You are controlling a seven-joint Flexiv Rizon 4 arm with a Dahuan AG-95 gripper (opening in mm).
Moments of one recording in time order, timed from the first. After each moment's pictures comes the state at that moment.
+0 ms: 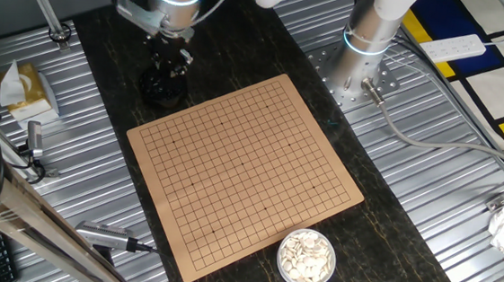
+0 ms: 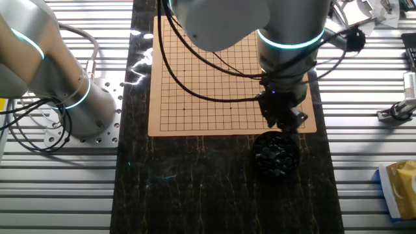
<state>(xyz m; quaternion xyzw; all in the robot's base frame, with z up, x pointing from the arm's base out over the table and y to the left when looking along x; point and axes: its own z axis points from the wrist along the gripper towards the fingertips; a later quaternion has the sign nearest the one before) 0.533 -0.103 0.141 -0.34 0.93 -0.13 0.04</state>
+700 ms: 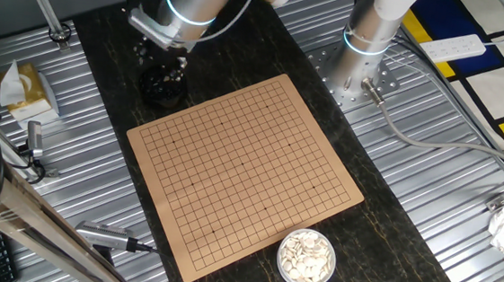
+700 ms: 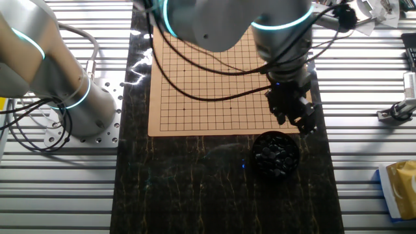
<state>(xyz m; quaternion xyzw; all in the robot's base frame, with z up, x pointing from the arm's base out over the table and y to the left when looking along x) 0.561 -0.105 0.154 -0.33 0.92 -0.20 0.07</state>
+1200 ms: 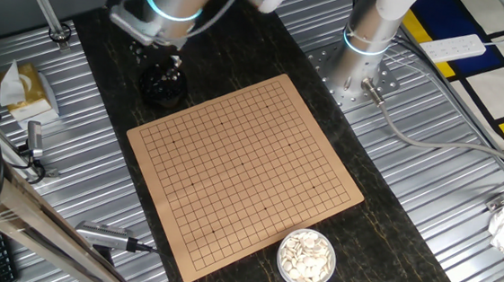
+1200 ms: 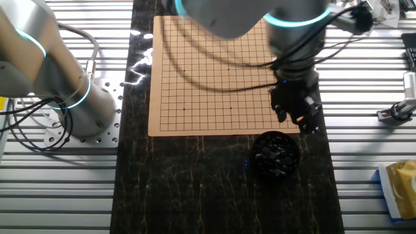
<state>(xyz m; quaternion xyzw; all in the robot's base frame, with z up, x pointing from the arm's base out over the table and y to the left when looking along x) 0.562 -0.102 0.161 -0.31 0.93 -0.16 0.02</state>
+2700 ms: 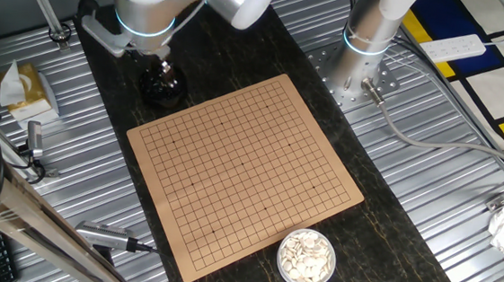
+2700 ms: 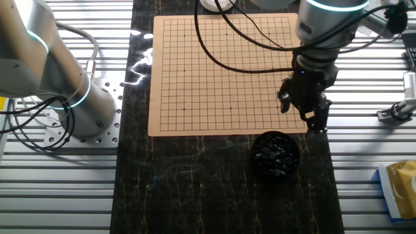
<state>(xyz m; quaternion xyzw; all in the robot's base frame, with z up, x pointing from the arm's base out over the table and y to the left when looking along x) 0.568 -0.098 0.162 -0.25 0.95 -0.17 -0.02</state>
